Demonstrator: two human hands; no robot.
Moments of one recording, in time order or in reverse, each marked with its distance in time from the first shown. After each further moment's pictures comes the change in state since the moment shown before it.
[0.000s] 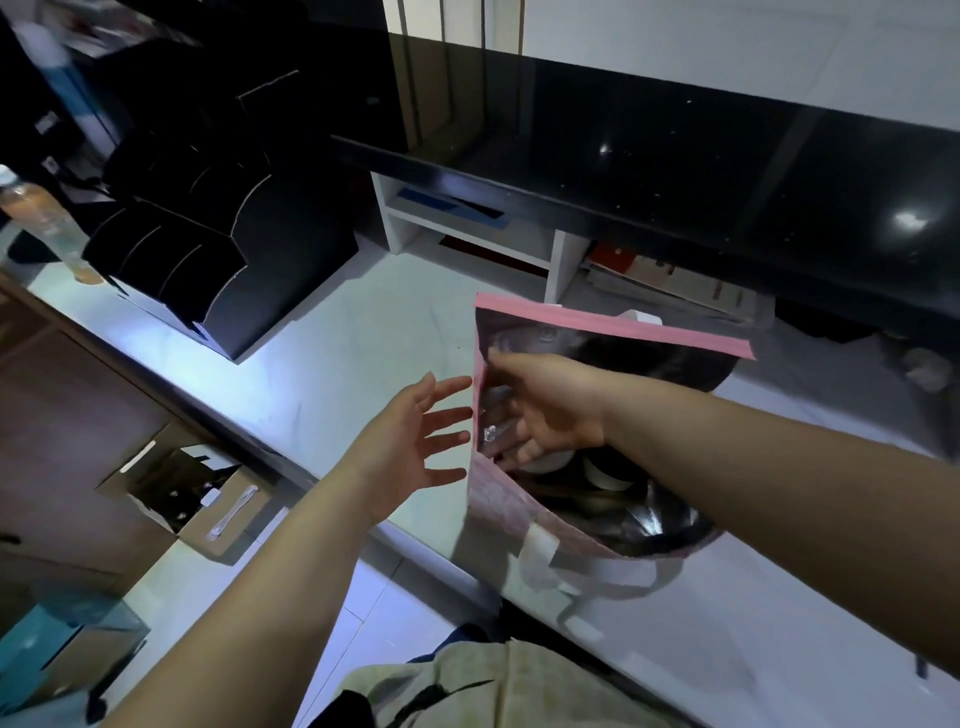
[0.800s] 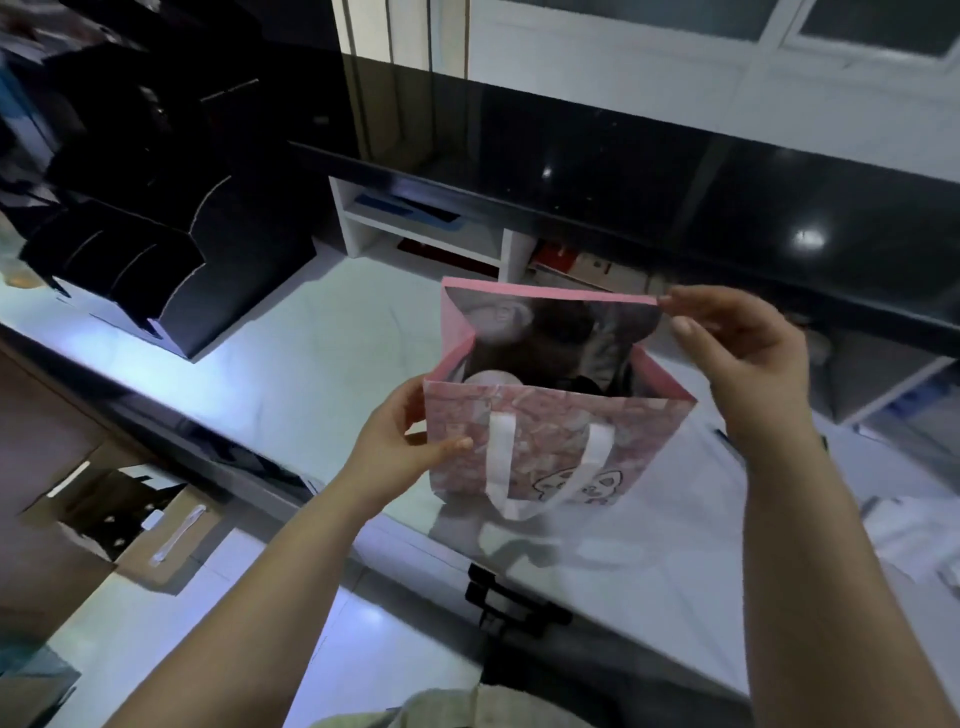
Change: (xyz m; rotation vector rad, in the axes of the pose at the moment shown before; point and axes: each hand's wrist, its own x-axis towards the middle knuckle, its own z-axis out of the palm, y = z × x) left_hand -0.012 -0.051 0.008 0.316 -0.005 0.534; right_hand -0.133 0.089 -0.070 -0.177 0.936 -1.139
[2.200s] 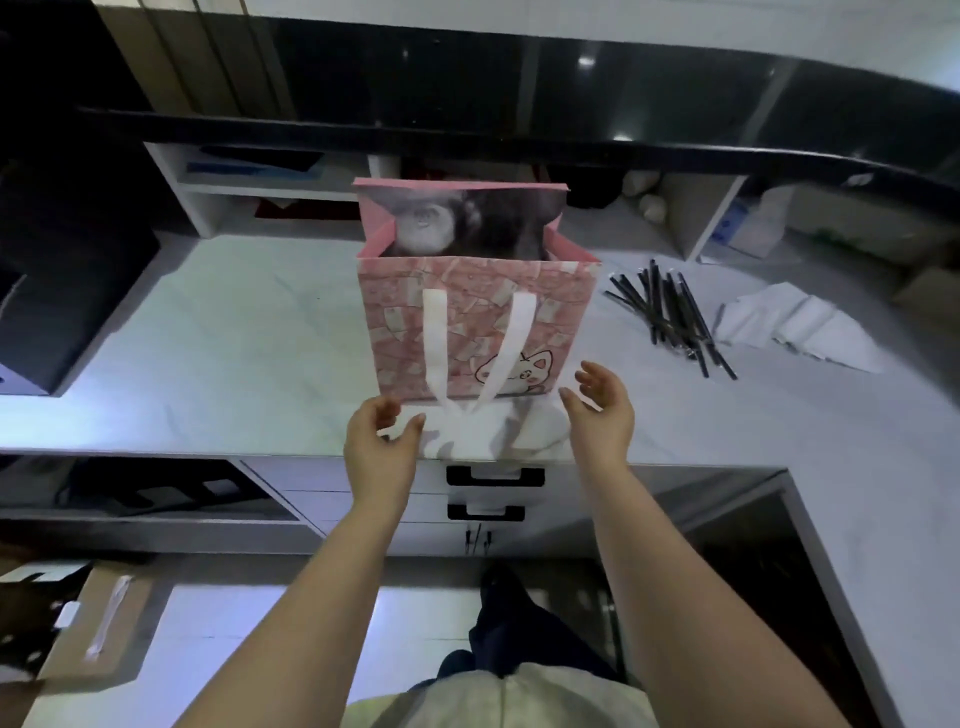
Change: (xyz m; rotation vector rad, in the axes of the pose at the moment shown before) left_hand -0.053 -0.096 0.023 0.242 0.178 0.003; right_hand -0.193 0.092 0.079 -0.057 0.696 0.589
